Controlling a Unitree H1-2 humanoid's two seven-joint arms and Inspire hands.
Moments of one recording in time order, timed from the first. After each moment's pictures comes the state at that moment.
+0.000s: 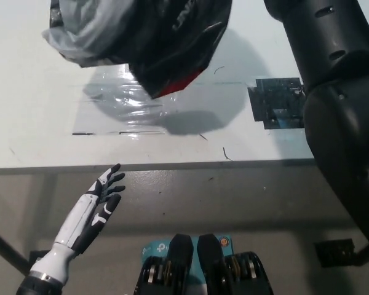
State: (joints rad) left_arm -0.08 0.27 -0.09 -0.13 0.17 -0.04 -0.14; right_arm -1.66 -0.02 -0.14 1.05 0.14 0.43 0.02
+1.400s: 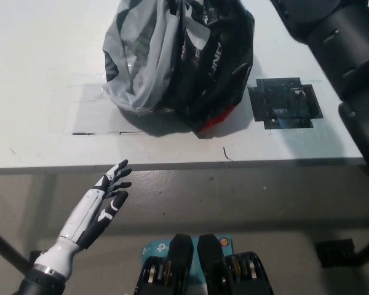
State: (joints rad) left_arm -0.10 0.27 -0.10 -0.13 0.19 -0.04 -0.16; right_arm -1.62 -0.15 0.39 1.11 -0.13 0.31 0.46
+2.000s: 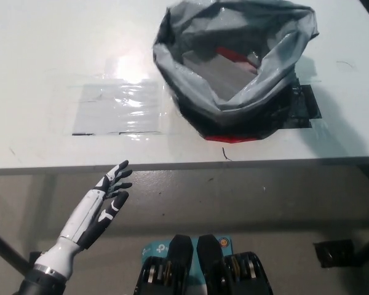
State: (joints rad) left_arm -0.10 0.27 -0.10 -0.13 0.19 -0.04 -0.17; right_arm -1.73 -0.27 0.77 0.94 -0.44 0.38 0.58
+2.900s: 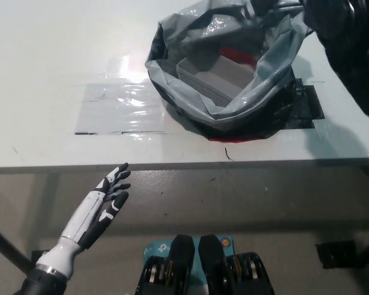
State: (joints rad) left_arm -0.12 0.26 -0.10 -0.09 0.19 -0.03 -0.17; right_arm -1.17 -0.40 0.43 0.18 -0.57 0.42 0.47
